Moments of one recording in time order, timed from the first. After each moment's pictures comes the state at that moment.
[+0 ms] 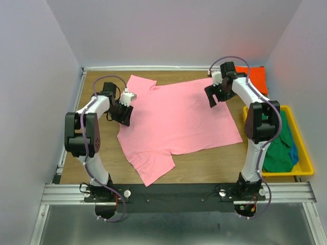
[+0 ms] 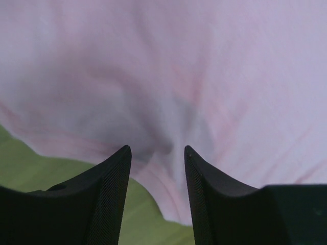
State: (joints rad) left arm -0.03 1.89 1.31 -0.68 0.41 0.45; right arm 0.13 2.08 1.76 -0.80 -0.12 -0.34
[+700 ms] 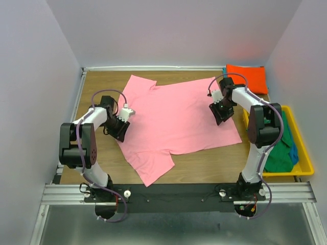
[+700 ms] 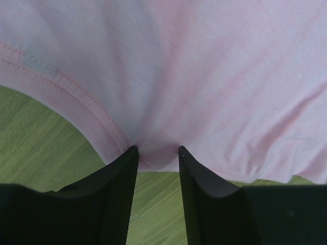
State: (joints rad) left arm -0.02 1.66 0.98 -0.76 0.35 0.60; right arm 0.13 1.98 1.46 -0.88 -0.10 -0.40
